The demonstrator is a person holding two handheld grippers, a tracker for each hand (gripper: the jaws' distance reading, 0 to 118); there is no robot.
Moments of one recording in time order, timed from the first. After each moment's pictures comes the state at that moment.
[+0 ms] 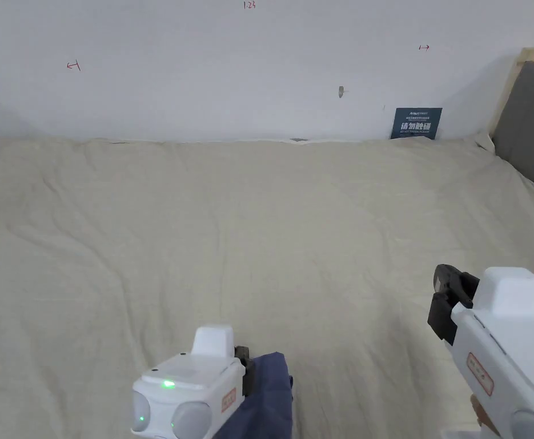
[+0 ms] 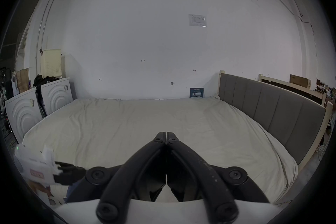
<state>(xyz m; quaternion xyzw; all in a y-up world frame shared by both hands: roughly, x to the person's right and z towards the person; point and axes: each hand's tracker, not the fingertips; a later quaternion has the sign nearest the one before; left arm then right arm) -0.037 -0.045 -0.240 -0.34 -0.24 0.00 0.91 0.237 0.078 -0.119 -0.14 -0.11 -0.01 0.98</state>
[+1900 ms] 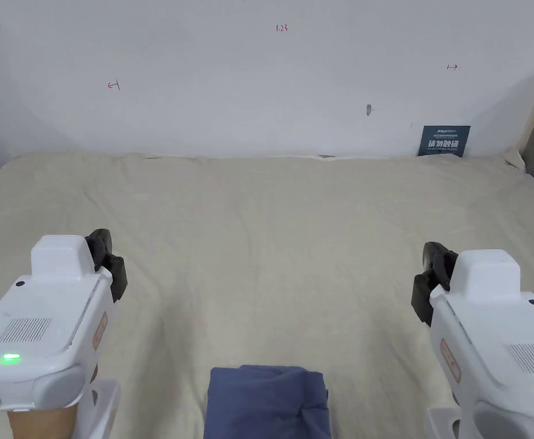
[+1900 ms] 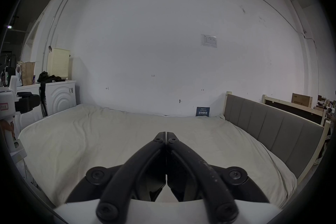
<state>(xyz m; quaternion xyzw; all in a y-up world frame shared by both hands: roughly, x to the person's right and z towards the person) -0.202 0.099 -0.239 -0.03 -0.04 -0.04 1.00 0.164 0.103 -0.135 -0.07 -0.10 0.04 0.99</state>
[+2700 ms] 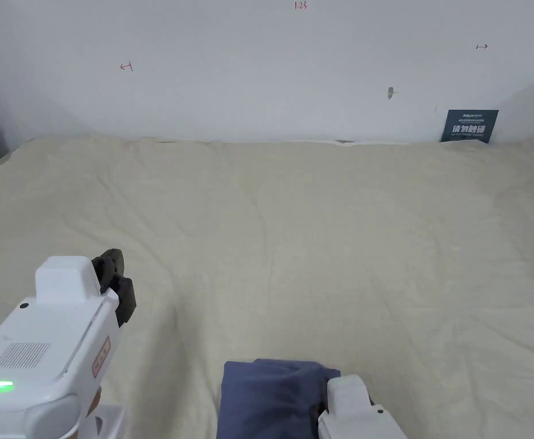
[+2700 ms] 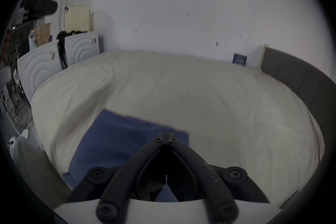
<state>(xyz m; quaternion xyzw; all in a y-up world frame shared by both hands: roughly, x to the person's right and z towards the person) -0.214 0.072 -0.237 -0.08 -0.06 -0.03 0.99 0.069 -0.112 -0.180 -0.29 0.02 0.03 0.96</state>
